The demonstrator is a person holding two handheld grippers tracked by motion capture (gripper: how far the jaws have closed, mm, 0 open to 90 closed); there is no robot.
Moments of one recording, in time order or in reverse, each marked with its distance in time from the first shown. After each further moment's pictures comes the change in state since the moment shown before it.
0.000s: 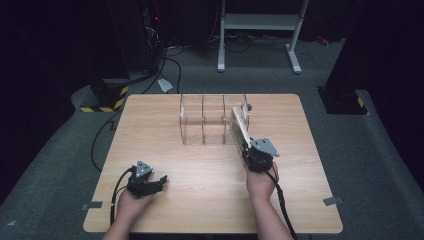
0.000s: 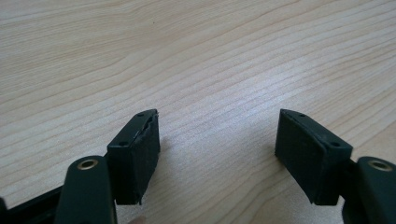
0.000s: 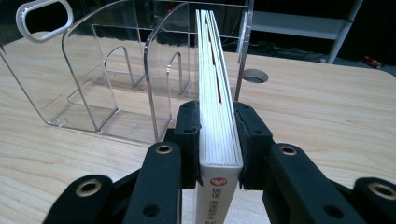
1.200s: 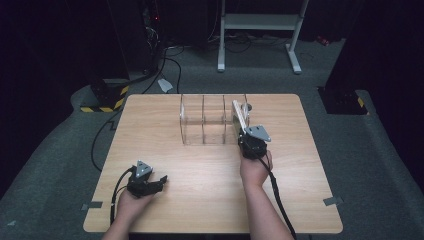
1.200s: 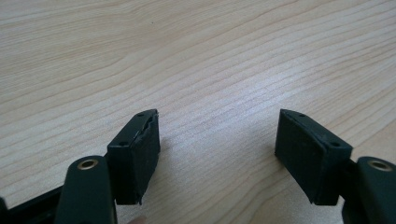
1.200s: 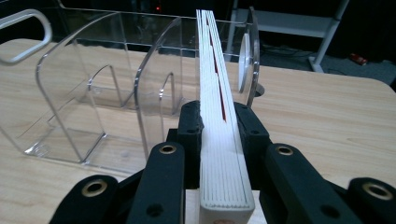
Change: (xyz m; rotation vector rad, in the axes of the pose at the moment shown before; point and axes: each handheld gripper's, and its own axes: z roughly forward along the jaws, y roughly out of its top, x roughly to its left) left arm 0.000 0.000 0.000 0.000 -0.004 0.002; right arm 0.008 0.028 0.030 0.018 -0.058 0.011
